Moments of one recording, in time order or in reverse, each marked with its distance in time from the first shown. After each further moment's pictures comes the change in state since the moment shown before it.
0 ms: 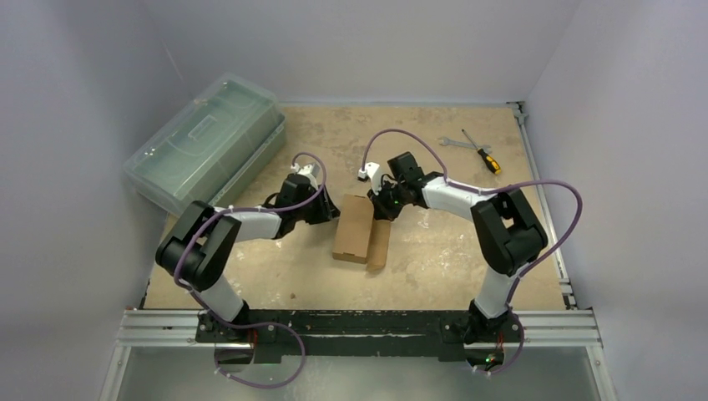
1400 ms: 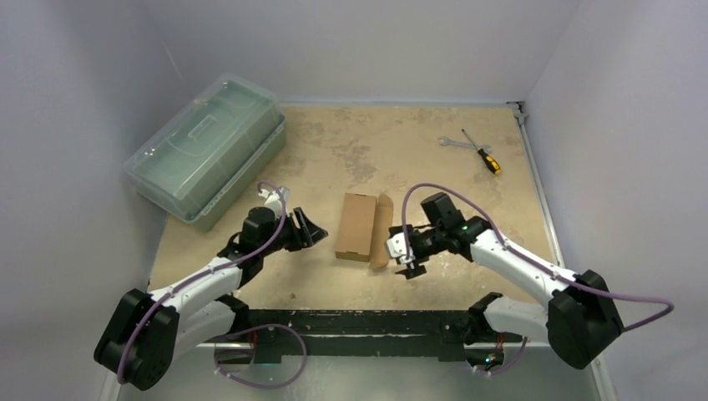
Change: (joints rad) left arm 0.037 -0.640 -0.374 -0.040 0.095 -0.097; right arm 0.018 -0.649 -0.428 -0.249 -0.380 -0.830
